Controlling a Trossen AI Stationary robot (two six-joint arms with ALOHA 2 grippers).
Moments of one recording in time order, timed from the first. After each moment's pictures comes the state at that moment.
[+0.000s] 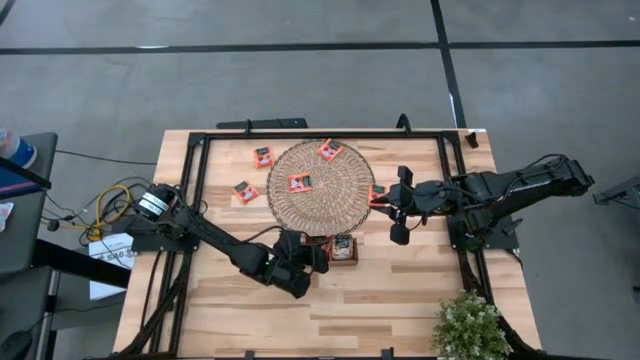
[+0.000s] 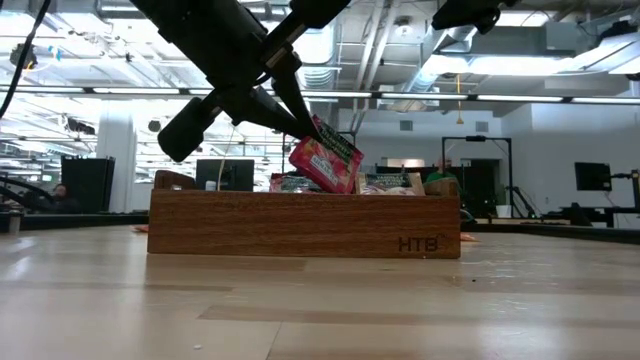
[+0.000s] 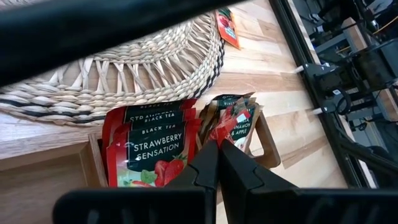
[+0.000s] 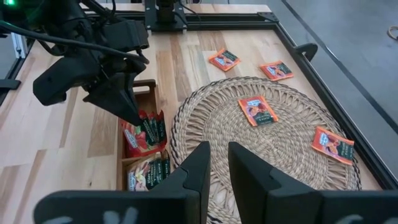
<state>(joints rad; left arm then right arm) -0.44 1.84 1.15 -0.19 -0.84 -1.64 0.22 1.06 0.99 -0.54 0.34 0.10</state>
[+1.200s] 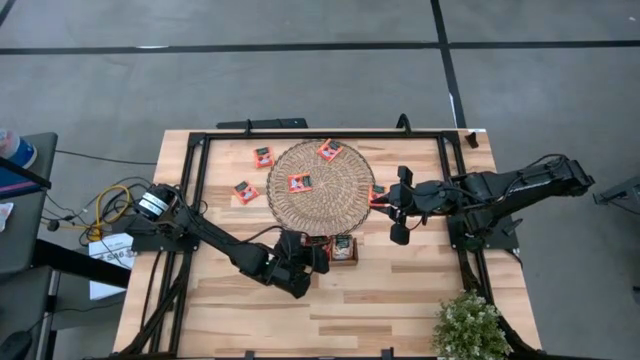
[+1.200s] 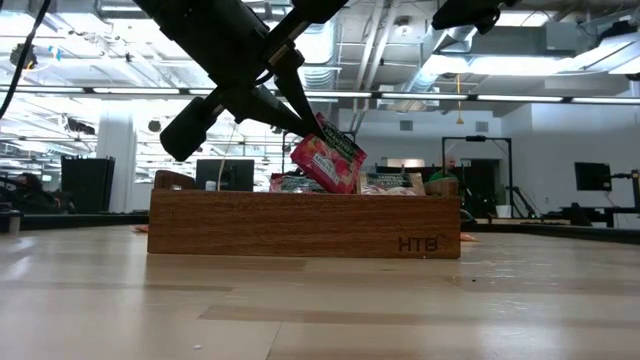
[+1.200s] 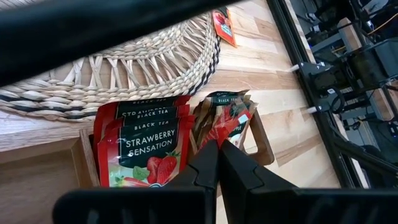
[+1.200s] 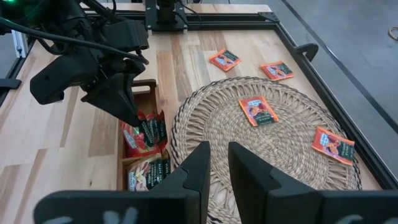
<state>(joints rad) -0.44 1.84 1.15 -0.17 -0.83 -1.64 0.22 1.06 0.99 -0.54 0.34 0.09</state>
